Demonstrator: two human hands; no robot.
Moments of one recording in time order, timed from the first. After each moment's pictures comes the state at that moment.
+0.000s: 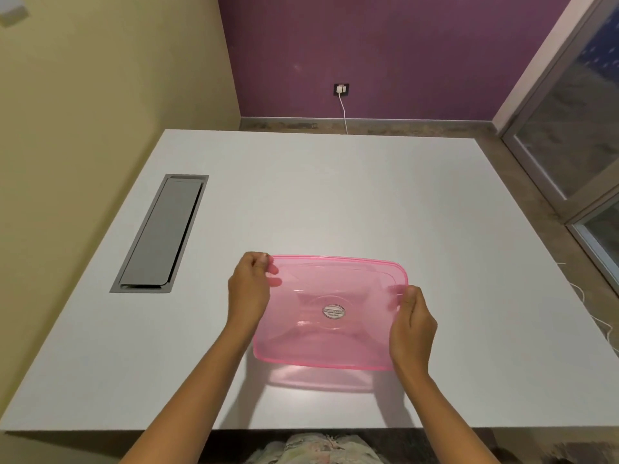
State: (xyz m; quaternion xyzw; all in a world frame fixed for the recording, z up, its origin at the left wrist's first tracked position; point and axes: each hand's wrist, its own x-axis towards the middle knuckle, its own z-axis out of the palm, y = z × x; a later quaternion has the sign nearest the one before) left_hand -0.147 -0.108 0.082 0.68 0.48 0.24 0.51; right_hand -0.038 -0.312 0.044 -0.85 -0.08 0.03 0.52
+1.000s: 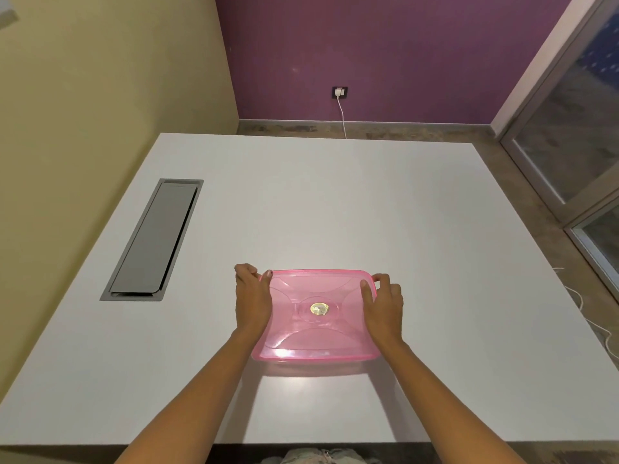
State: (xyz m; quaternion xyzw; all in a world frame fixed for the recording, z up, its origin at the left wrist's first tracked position) left_hand -0.120 -0.097 0.014 0.71 0.50 0.22 0.45; right_hand 0.011 -0.272 0.002 -0.91 -0.13 0.12 0.38
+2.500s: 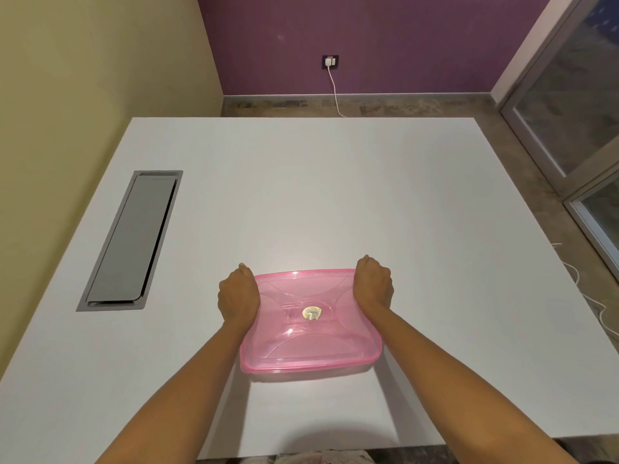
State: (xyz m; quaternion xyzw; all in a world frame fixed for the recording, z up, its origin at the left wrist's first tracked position) left_hand -0.089 -0.068 -0.001 0.74 0.60 0.06 0.30; right_hand 0.067 -0.219 -0.015 -0.96 -0.05 0.15 0.24
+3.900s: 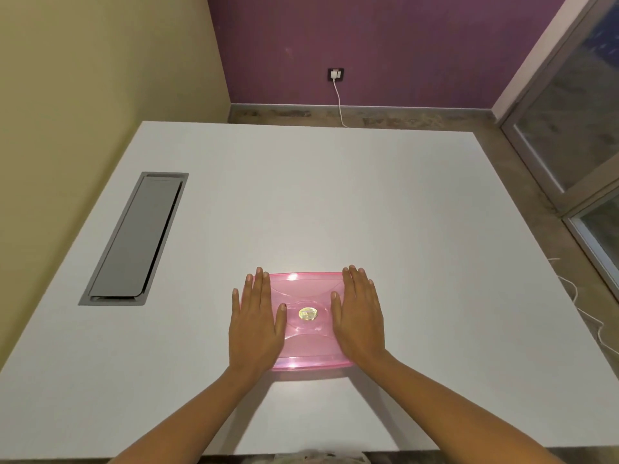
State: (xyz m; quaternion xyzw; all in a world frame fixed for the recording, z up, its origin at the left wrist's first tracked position) left_hand -0.132 -0.133 -0.015 0.92 0.37 0.08 0.13; right_hand 0.003 -0.260 -0.010 -0.92 -0.34 0.03 0.22
